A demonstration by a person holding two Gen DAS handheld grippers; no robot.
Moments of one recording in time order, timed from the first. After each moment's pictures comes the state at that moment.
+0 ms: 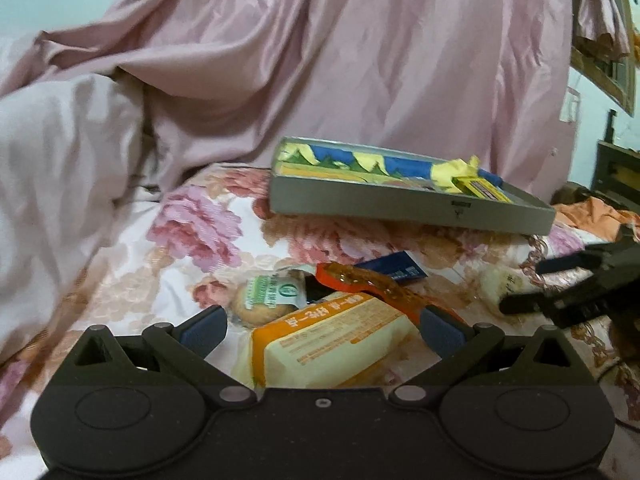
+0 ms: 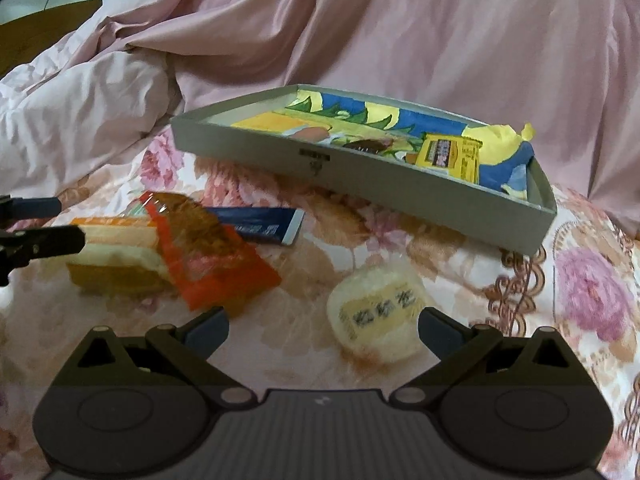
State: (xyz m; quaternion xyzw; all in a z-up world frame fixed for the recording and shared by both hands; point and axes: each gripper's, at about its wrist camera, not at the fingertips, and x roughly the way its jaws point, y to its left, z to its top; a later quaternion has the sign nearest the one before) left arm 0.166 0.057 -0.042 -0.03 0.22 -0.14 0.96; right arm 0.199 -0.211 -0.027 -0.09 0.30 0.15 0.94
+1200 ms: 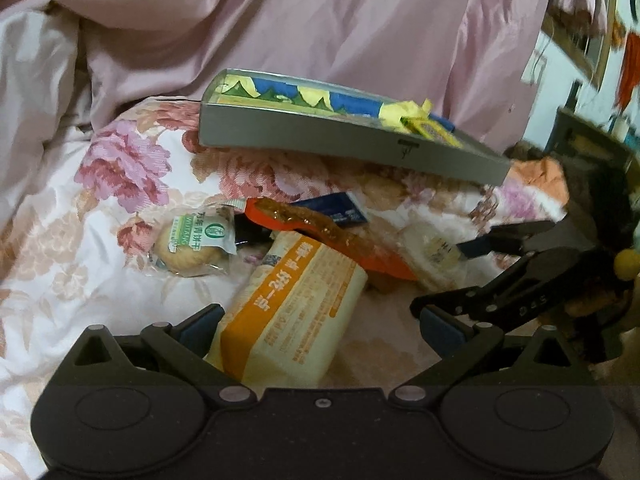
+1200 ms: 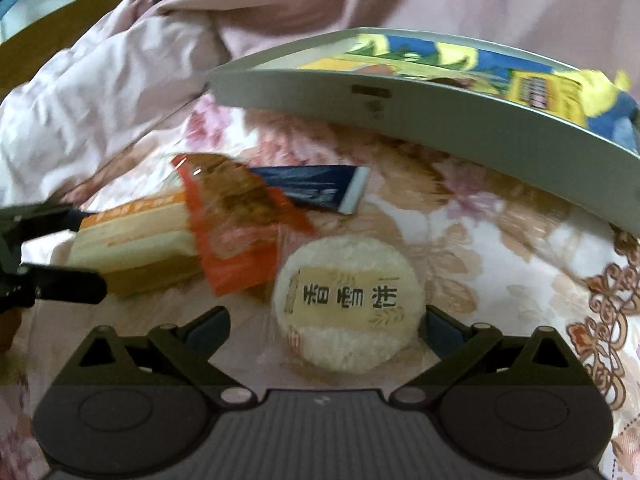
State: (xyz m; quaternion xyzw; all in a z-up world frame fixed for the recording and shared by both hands) left arm 0.175 0.038 -0.053 -0.04 0.32 -0.22 0.92; right arm 0.233 -0.199 -0.053 -0.07 0.38 0.27 0.88
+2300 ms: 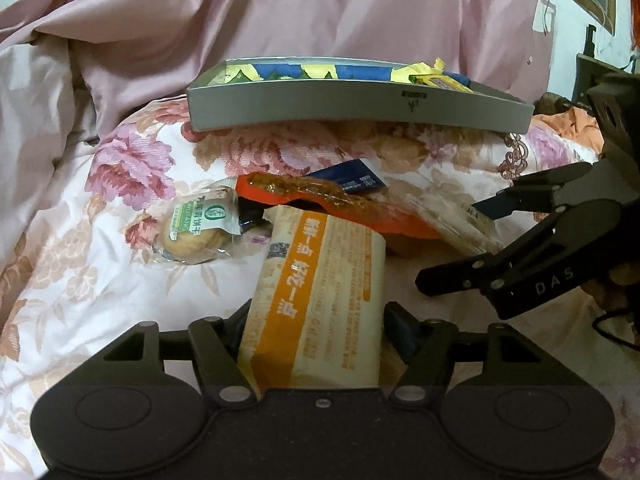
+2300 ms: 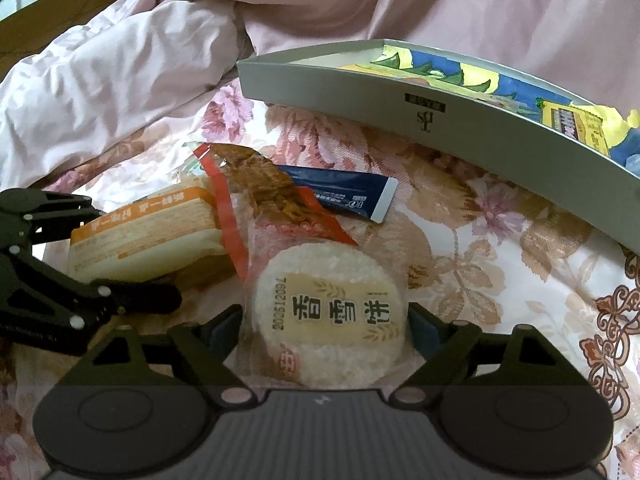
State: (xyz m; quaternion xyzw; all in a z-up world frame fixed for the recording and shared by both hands) left arm 0.173 0.010 -0.071 0.04 0.33 -0.17 0.93; right arm 0.223 -0.178 -0.059 -0.10 0.36 0.26 0.89
